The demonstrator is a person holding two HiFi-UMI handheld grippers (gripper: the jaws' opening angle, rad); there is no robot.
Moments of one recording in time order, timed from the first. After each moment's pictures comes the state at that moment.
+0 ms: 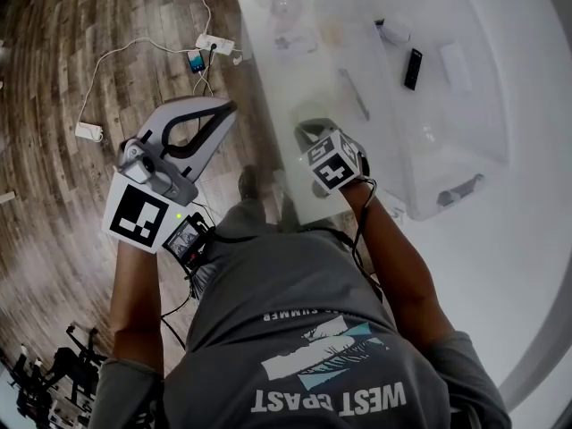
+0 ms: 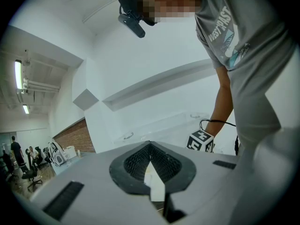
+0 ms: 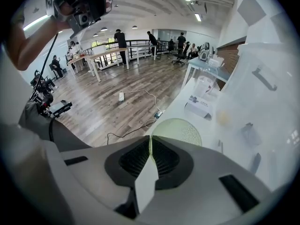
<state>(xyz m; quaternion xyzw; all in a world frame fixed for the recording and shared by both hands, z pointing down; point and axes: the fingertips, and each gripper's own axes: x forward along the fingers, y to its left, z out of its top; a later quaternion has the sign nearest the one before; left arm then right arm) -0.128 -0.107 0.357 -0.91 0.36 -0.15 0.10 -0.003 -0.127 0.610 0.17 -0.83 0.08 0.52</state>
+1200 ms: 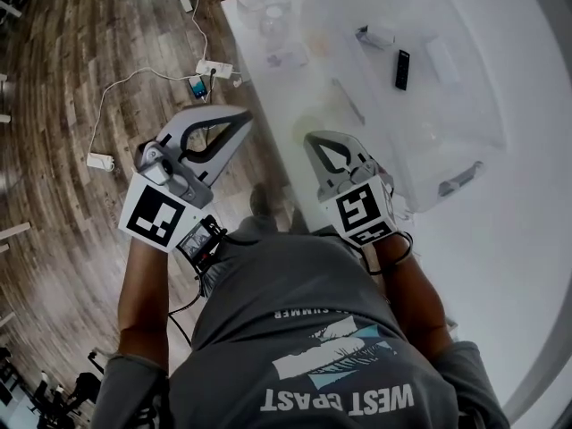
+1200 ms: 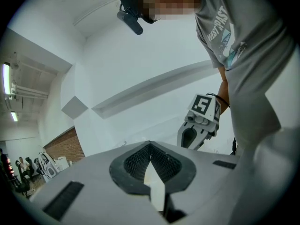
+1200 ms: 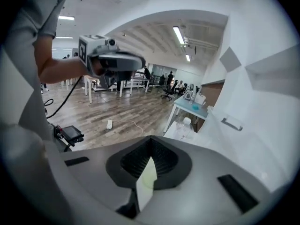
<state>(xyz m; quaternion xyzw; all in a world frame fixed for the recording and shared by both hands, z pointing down) -0.103 -0.103 0.324 -0.93 0.31 -0.14 0.14 -0.019 -0.103 0.426 0.26 -0.90 -0.04 0.36</state>
